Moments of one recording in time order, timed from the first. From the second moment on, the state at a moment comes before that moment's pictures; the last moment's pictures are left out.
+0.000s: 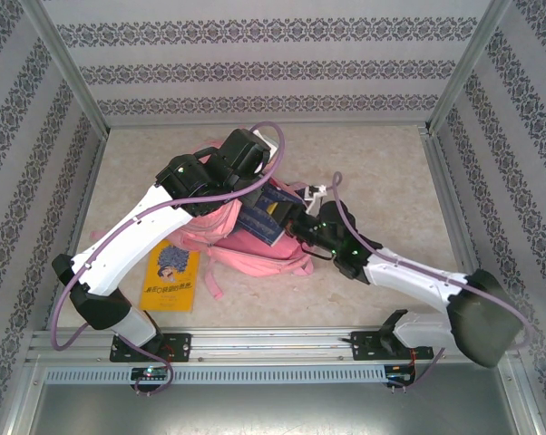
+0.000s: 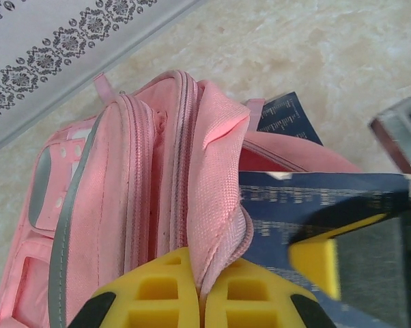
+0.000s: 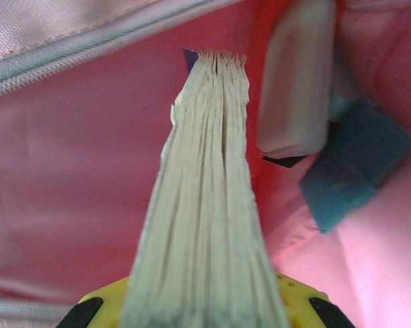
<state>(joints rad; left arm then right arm) -0.82 1.58 1.92 -1.17 -0.36 -0.08 0.75 1.27 0.65 0.43 -0.20 1.29</state>
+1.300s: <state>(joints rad) -0.59 1.55 1.92 -1.10 -0.20 -0.11 0.88 2.02 1.30 0.46 -0.05 1.26</state>
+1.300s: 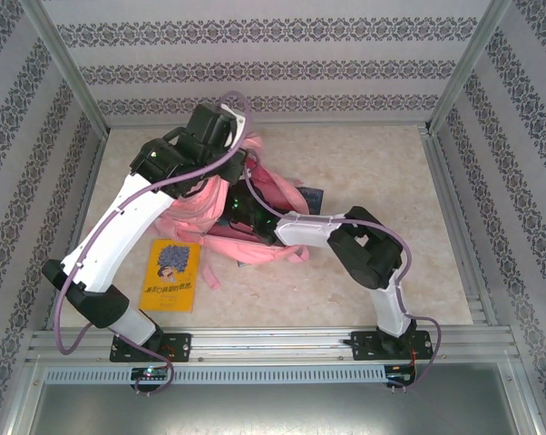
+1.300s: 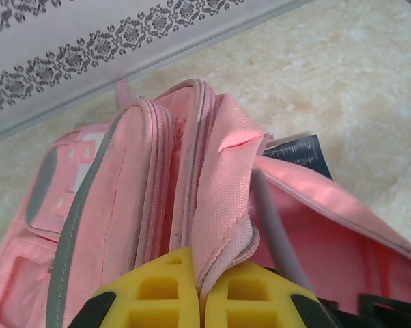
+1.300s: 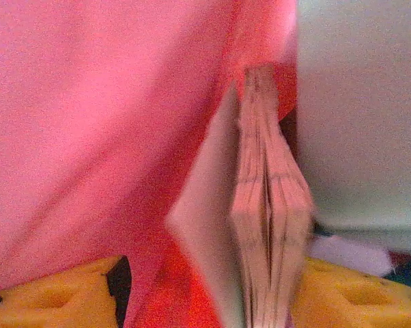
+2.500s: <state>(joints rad) -0.32 1.55 1.52 -0.73 0.11 -0.29 0.64 1.36 0.72 0.18 -0.18 0.78</state>
